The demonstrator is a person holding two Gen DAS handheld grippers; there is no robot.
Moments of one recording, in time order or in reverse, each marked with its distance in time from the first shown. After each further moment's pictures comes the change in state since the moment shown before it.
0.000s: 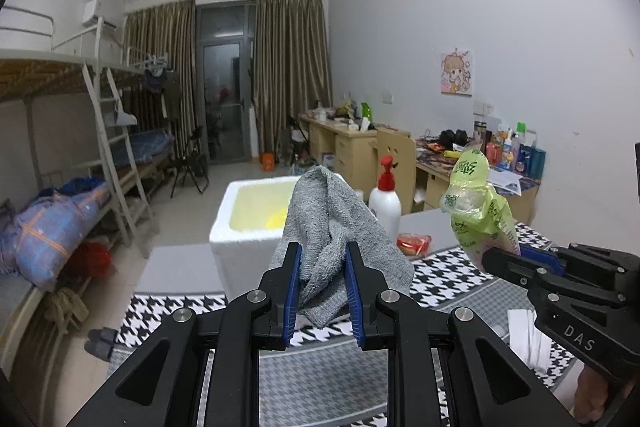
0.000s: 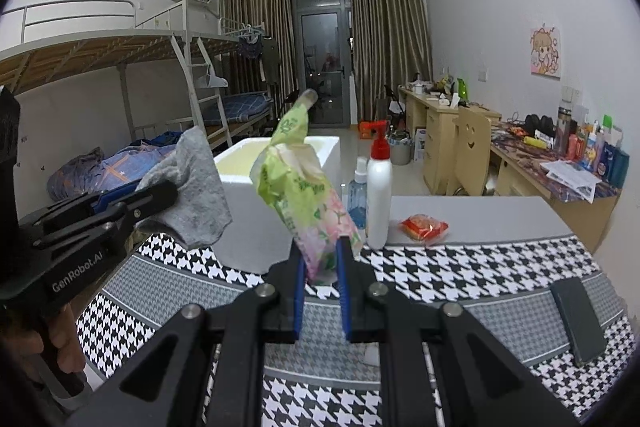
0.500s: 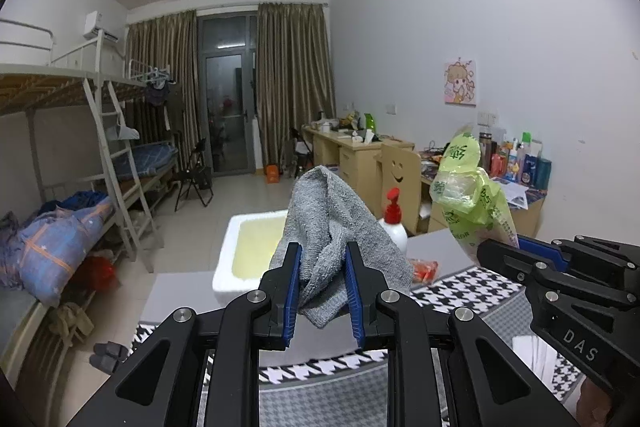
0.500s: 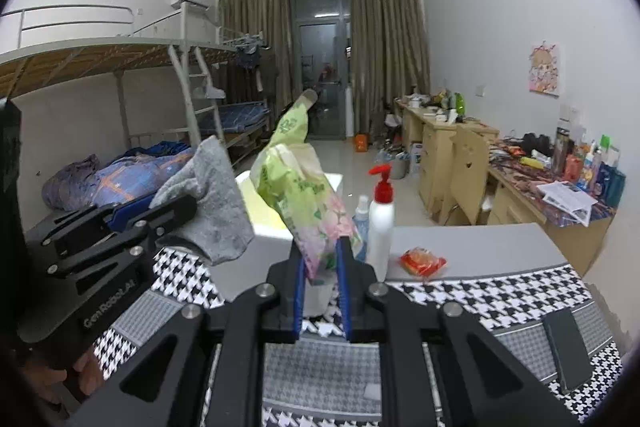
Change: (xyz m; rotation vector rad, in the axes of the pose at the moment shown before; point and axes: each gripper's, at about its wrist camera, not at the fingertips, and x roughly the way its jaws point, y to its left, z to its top) left arm 0.014 0.003 0.034 0.016 -0.040 0.027; right arm 0.003 0.011 0.040 -0.015 -0.039 -0.040
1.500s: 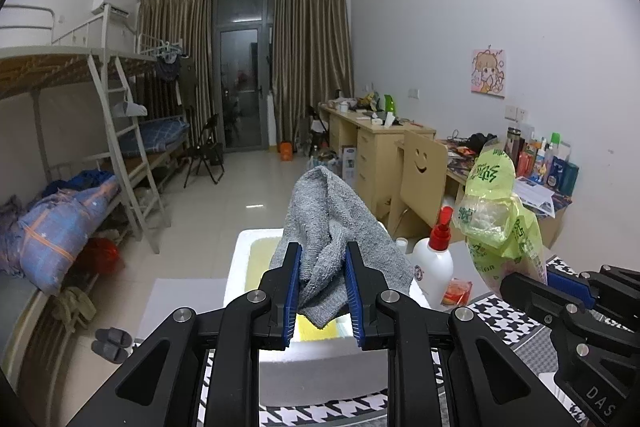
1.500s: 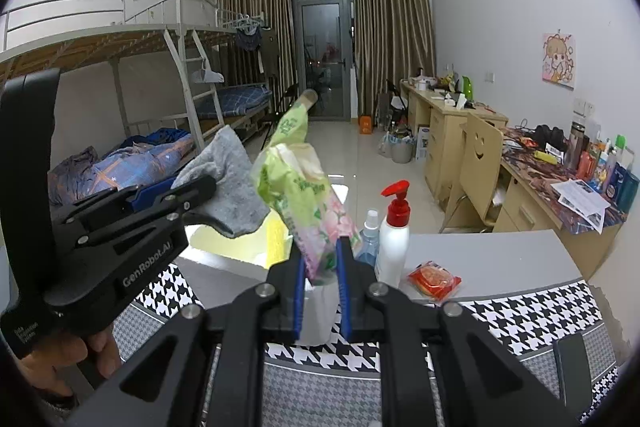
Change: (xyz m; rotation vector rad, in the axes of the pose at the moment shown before) left arm 0.081 0.019 0.028 -0.052 0.100 0.042; right arm 0.057 -0.001 0.031 0.003 0.094 0.033
